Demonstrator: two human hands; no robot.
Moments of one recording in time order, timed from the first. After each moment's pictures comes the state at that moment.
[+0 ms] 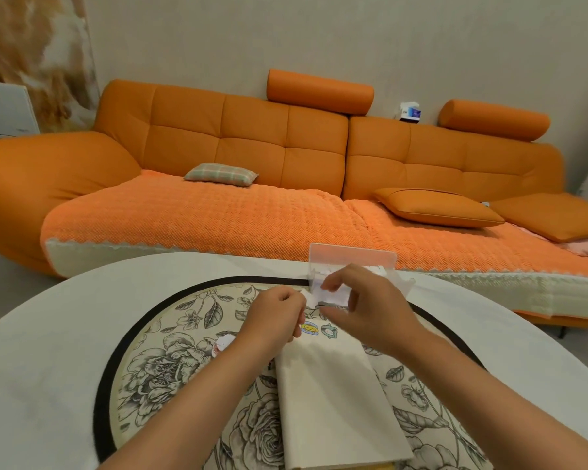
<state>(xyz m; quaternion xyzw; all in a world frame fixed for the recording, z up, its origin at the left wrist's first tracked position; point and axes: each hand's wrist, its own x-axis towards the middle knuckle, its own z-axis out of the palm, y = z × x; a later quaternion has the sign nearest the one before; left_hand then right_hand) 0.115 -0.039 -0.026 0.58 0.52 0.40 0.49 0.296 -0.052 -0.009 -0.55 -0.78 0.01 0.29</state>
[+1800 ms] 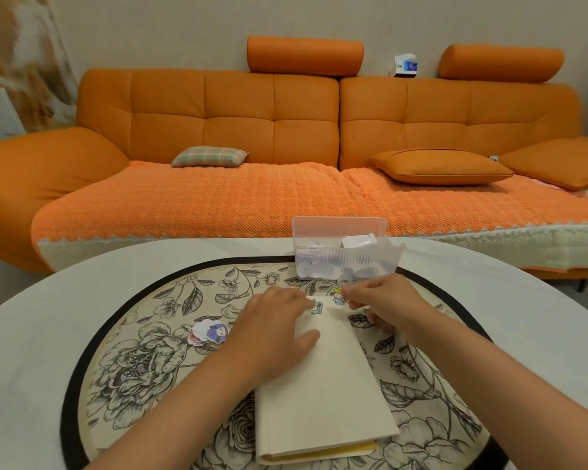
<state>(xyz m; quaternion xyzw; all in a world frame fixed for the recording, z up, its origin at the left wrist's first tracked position) 0.139 -0.046 -0.062 0.86 0.48 0.14 0.09 0.346 -0.049 -0.042 -0.71 -0.47 0.39 0.36</state>
